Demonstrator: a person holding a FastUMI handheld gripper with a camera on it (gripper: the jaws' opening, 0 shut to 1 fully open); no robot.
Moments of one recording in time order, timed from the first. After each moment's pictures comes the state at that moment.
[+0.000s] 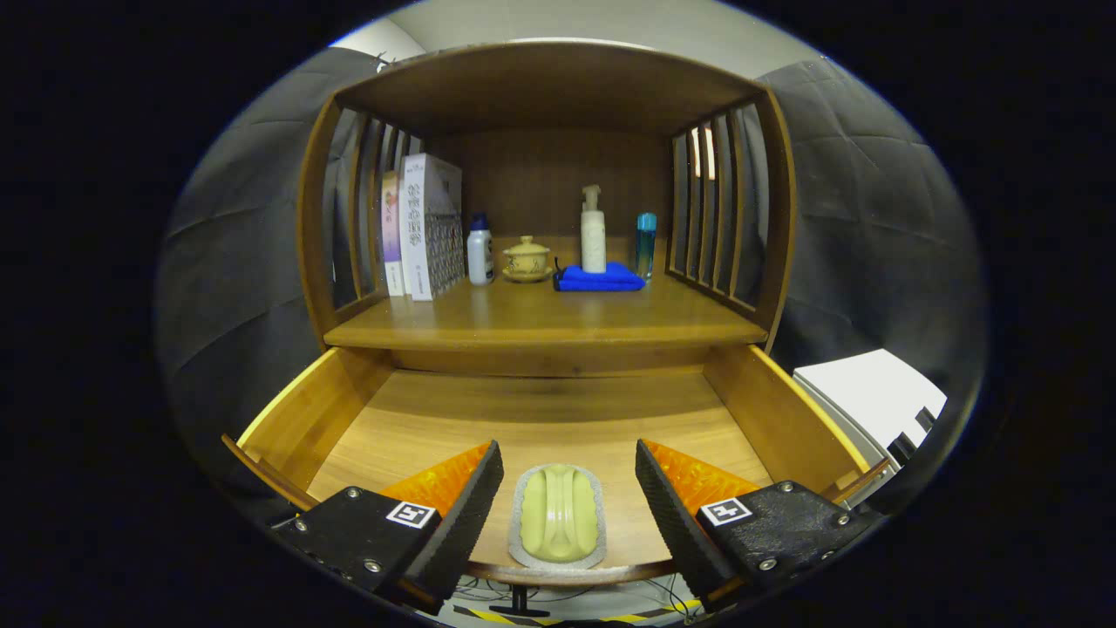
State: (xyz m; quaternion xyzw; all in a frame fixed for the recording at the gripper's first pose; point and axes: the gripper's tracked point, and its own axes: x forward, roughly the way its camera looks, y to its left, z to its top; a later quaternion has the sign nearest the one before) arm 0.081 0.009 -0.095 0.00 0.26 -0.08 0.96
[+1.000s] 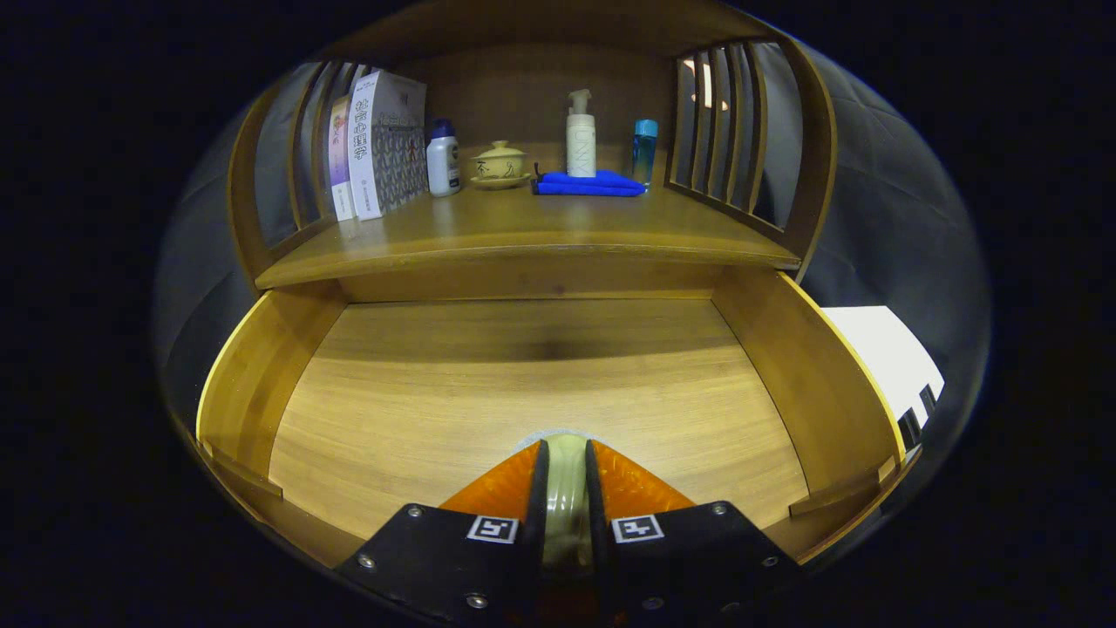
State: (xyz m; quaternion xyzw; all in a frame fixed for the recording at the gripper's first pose) arm 0.091 0.000 -0.152 0.01 0.38 -0.10 0.92
